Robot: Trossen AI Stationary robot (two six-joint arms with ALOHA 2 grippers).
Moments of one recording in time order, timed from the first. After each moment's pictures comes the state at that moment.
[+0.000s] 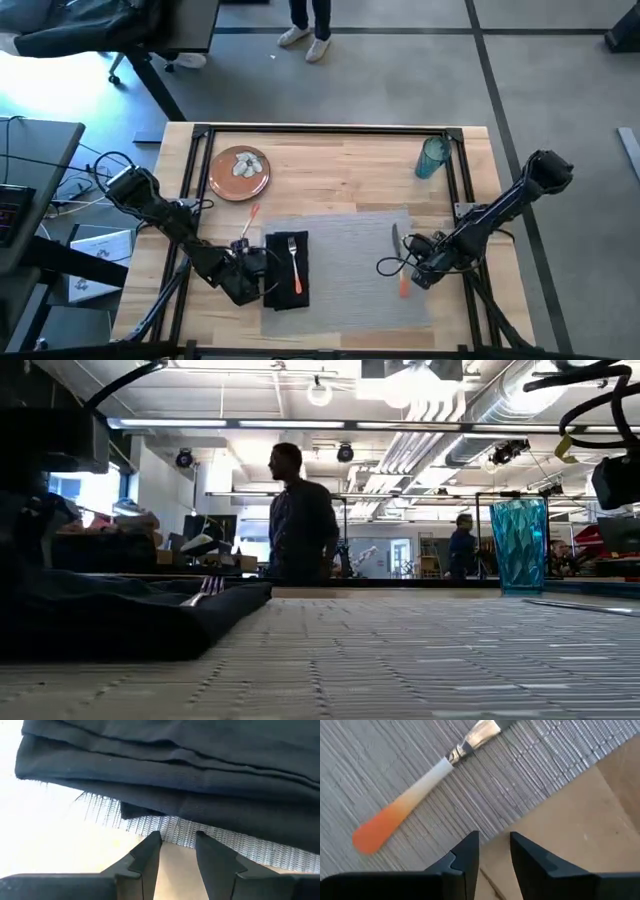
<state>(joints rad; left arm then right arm) -0.74 1.62 0.71 -0.50 -0.37 -1.02 0.71 1.27 0.50 -0.57 0.08 1.30</state>
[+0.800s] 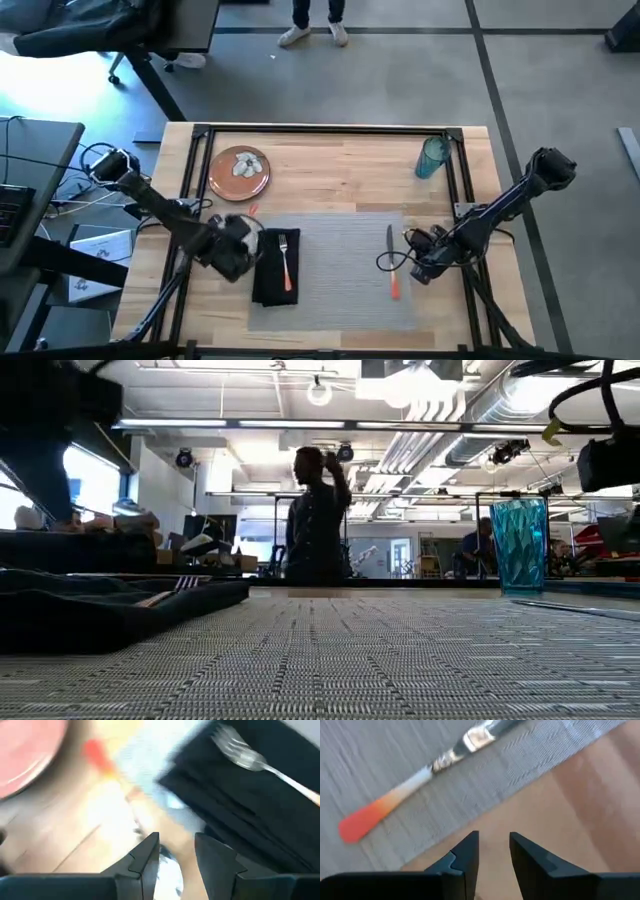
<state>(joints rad) -0.56 1.35 0.82 -1.06 -0.34 -1.42 0.66 1.19 0.50 -0.61 0.22 1.19</state>
